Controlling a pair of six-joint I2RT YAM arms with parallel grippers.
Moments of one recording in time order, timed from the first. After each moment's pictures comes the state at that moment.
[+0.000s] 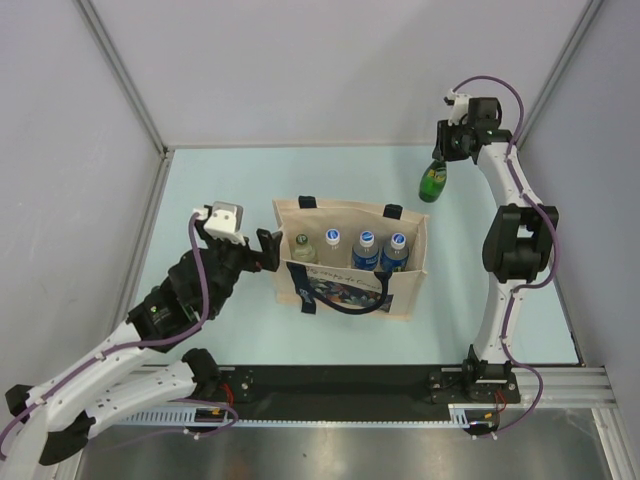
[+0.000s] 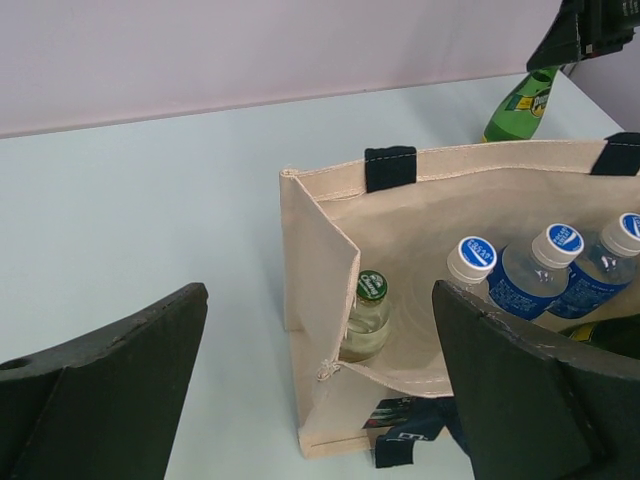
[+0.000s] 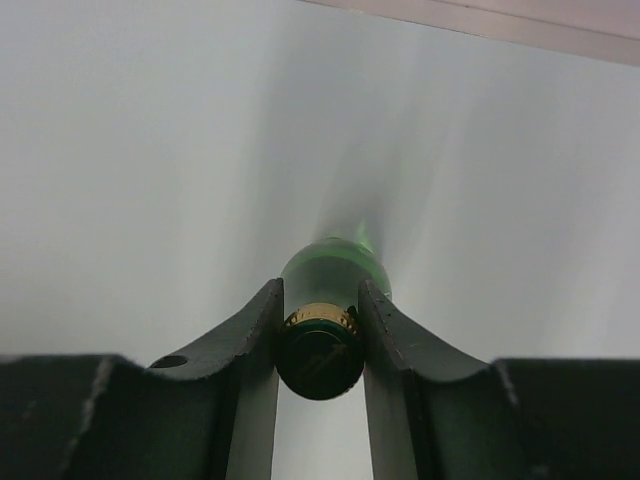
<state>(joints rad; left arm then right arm) -0.91 0.68 0.85 -0.28 -0.60 -0.16 -0.01 2.13 2.00 -0.56 -0.25 -0.12</state>
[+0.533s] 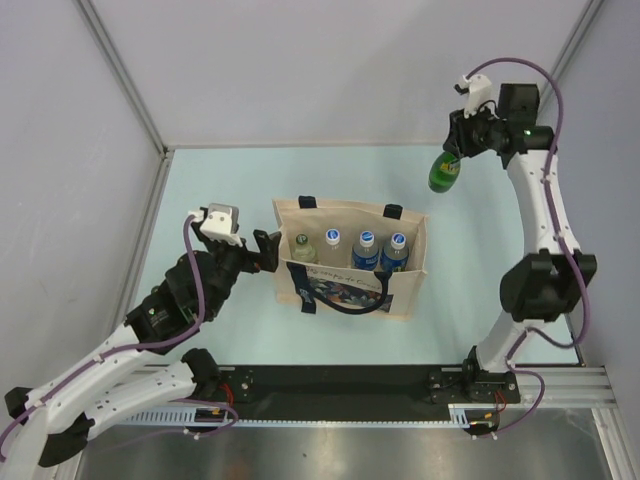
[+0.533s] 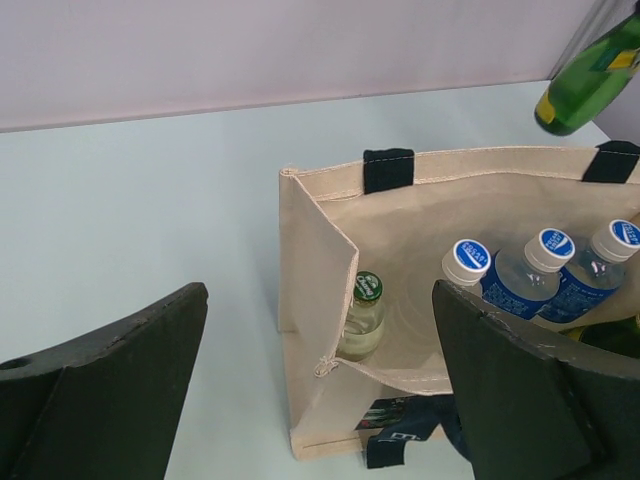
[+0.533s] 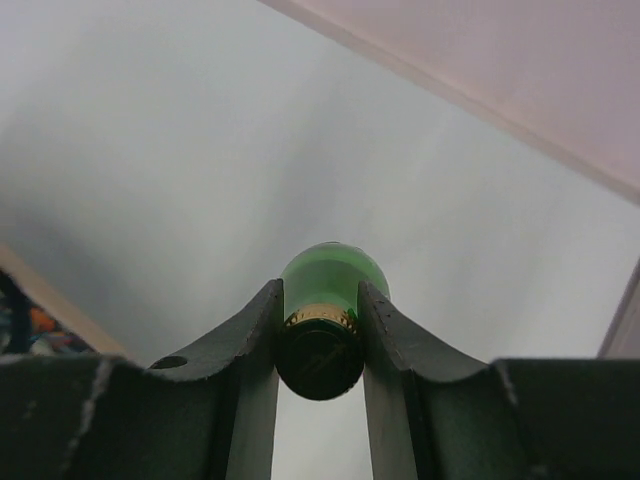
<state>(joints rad) -0.91 0.66 0.83 -0.28 -0.60 -0.18 -0.02 1.79 1.91 -0.73 -0.40 -0.34</state>
